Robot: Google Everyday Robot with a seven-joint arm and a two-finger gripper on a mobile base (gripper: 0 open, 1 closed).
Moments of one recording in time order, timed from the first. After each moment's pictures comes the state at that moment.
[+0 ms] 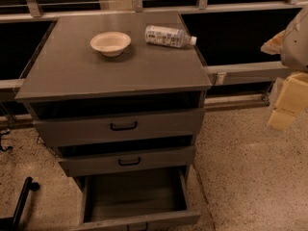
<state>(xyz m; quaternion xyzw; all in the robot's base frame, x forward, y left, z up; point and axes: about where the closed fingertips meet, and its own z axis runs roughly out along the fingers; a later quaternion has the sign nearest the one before) 0.438 -0.216 0.979 -0.60 0.78 -0.04 0.16</state>
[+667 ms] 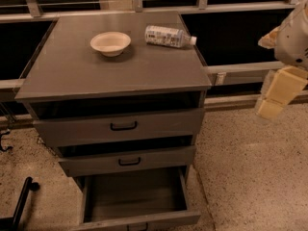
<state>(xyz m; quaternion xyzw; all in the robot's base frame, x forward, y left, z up) 0.465 -0.218 0.977 -0.59 0.79 -0.04 0.19</state>
